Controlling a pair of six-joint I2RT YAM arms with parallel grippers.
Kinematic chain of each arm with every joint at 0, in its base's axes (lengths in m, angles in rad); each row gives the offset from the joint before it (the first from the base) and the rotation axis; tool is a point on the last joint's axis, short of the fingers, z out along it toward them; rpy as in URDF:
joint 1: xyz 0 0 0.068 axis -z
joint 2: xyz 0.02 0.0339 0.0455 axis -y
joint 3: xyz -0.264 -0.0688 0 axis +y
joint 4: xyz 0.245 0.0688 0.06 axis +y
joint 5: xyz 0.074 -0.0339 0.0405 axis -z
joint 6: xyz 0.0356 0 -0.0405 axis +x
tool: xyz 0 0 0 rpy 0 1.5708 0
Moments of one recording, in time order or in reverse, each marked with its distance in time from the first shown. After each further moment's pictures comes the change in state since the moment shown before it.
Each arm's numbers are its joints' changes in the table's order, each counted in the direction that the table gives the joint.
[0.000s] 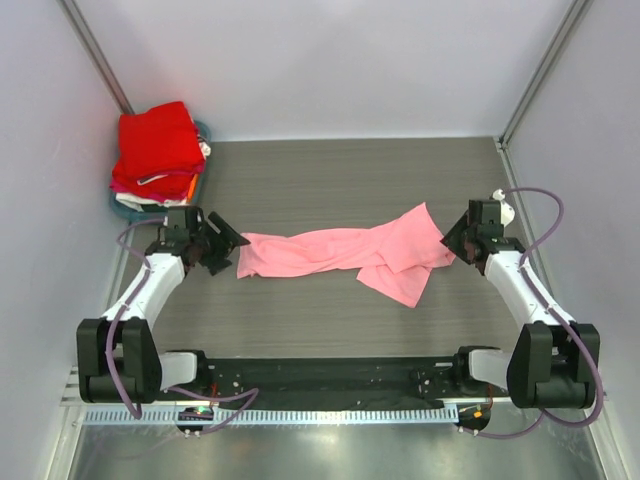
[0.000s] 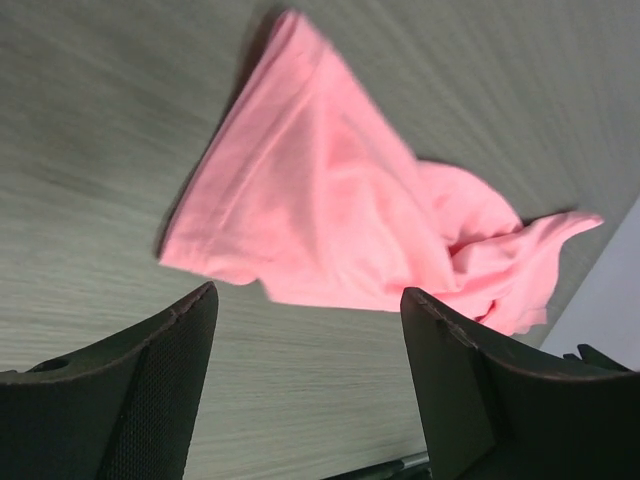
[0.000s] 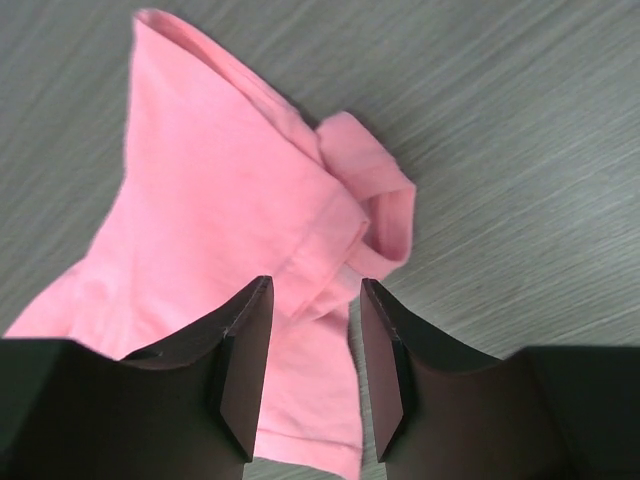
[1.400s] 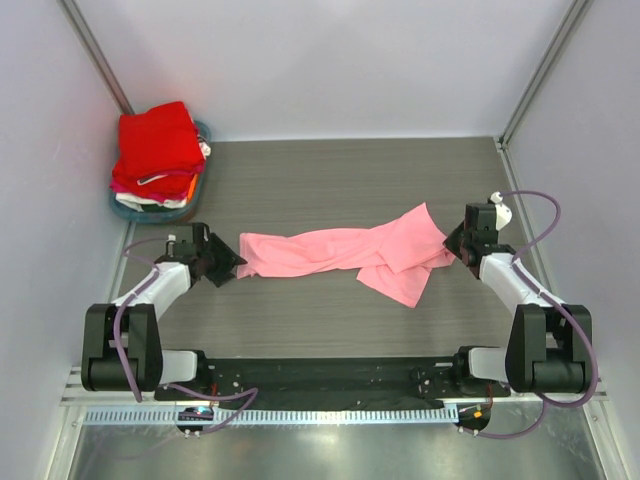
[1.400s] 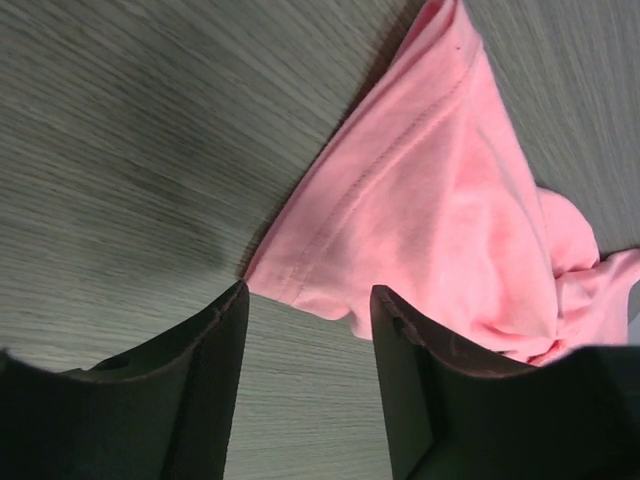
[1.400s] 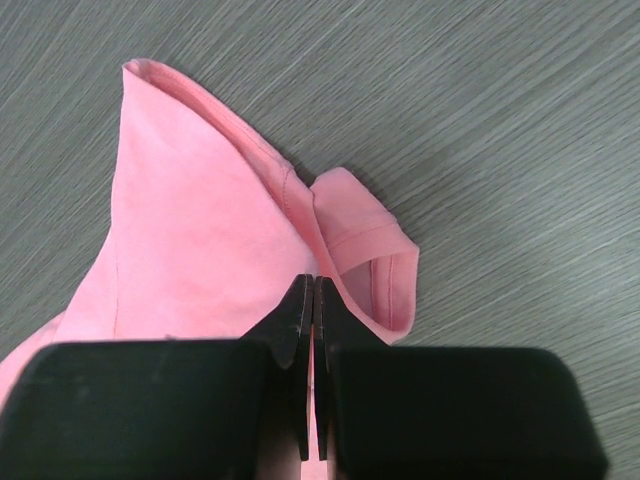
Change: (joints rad) left arm 0.000 -0.064 0.186 -0.151 -0.057 -0.032; right arm 0.013 -0.087 0.122 -0.274 0.042 -0.015
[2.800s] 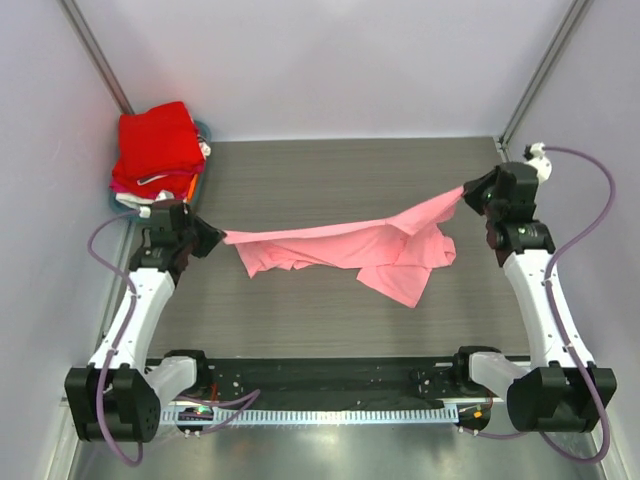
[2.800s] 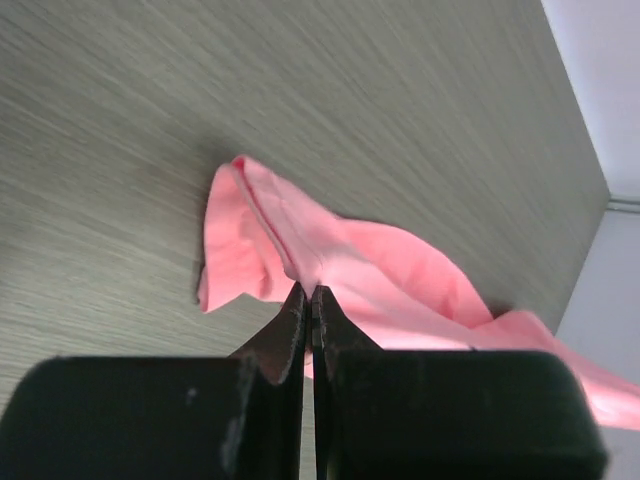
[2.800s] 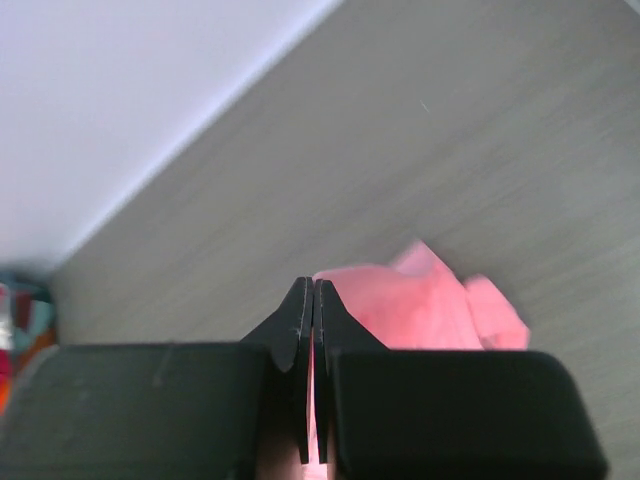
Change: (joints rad) left arm 0.000 0.271 -0.172 0.176 -0.108 0.005; right arm 0.000 0.204 -0.319 0.199 -0.038 0.026
